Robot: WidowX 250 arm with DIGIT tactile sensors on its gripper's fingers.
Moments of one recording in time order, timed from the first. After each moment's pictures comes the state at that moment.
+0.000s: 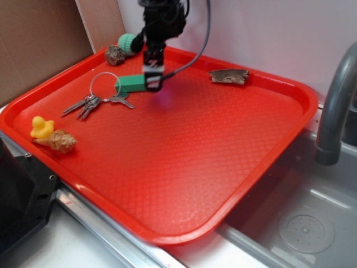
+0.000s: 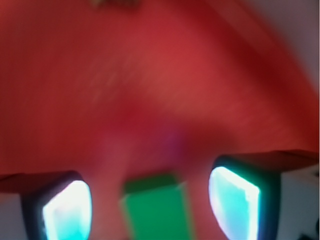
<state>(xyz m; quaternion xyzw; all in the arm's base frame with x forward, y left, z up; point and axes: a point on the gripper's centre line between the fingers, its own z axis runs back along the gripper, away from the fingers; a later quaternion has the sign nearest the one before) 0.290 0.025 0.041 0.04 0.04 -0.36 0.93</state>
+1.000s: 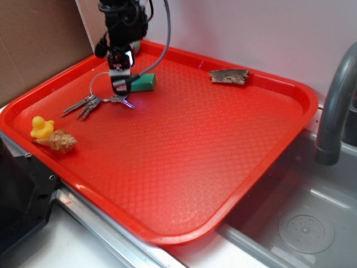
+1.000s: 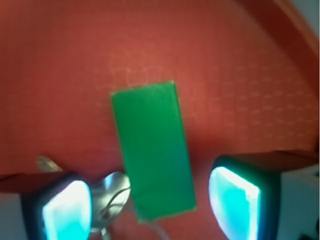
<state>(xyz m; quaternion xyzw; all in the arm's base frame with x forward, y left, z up) 0.265 0.064 0.032 0.03 0.03 -0.35 0.94</state>
